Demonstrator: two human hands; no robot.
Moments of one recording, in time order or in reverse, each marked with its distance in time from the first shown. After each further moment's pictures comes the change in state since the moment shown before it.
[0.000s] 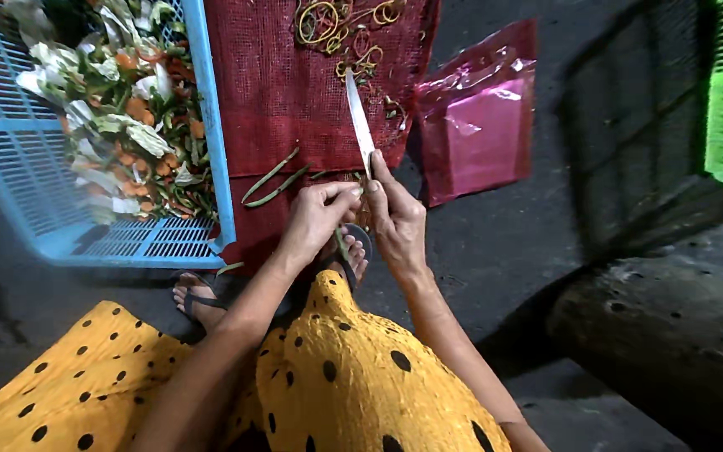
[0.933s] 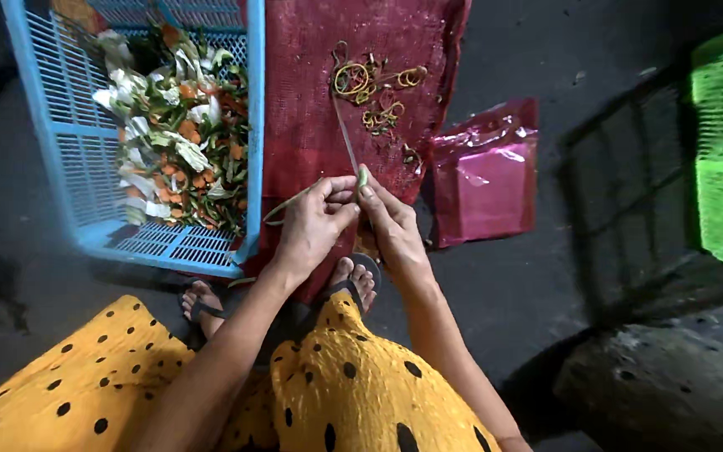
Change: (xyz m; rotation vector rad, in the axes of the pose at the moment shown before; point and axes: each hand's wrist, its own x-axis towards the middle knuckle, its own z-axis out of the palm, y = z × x) left_hand -0.016 0.029 -0.033 0.108 0.207 0.257; right_hand 0.037 -0.050 0.014 0.558 -0.265 0.241
